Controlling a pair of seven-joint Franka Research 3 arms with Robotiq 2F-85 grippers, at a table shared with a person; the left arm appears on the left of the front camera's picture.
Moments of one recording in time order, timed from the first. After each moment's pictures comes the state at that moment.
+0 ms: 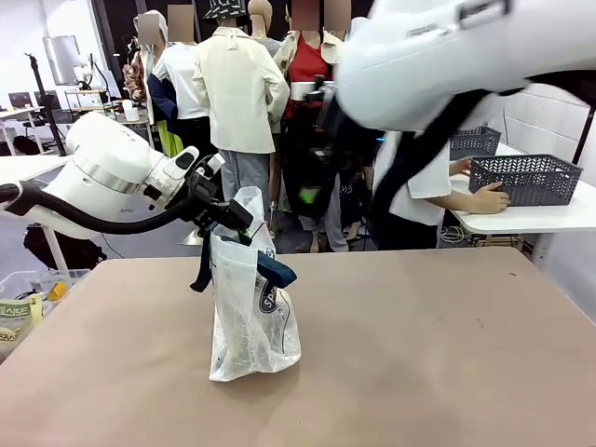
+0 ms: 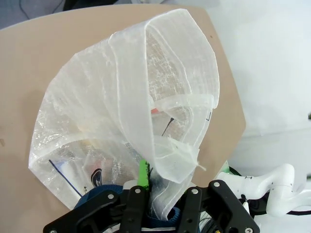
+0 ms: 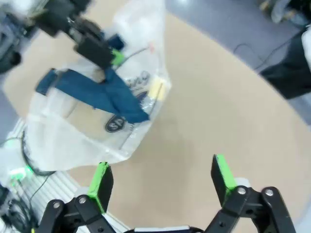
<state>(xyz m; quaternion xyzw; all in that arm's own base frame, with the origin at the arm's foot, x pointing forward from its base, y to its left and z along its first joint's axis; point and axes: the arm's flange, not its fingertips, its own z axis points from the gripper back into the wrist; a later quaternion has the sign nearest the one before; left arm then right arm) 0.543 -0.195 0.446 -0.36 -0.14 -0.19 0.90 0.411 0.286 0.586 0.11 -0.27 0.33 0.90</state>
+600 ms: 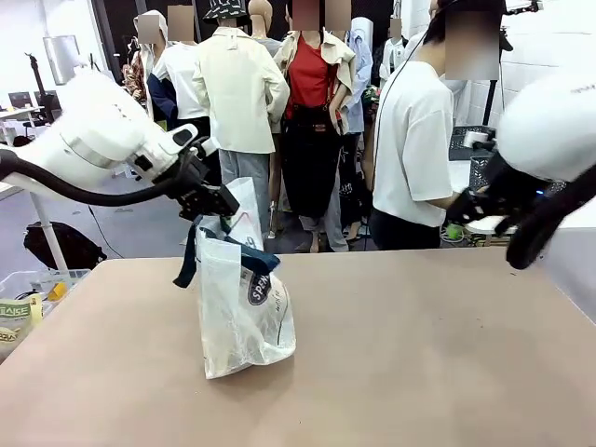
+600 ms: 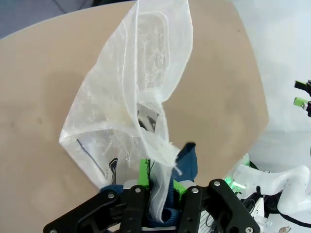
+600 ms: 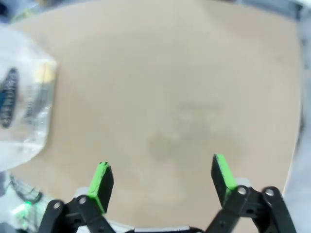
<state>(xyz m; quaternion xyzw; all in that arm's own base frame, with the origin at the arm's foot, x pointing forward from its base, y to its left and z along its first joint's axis) 0.547 -0.178 0.495 -0.27 -0.12 -0.18 0.94 0.413 0.058 0.499 0.09 -0.22 0.07 0.97</state>
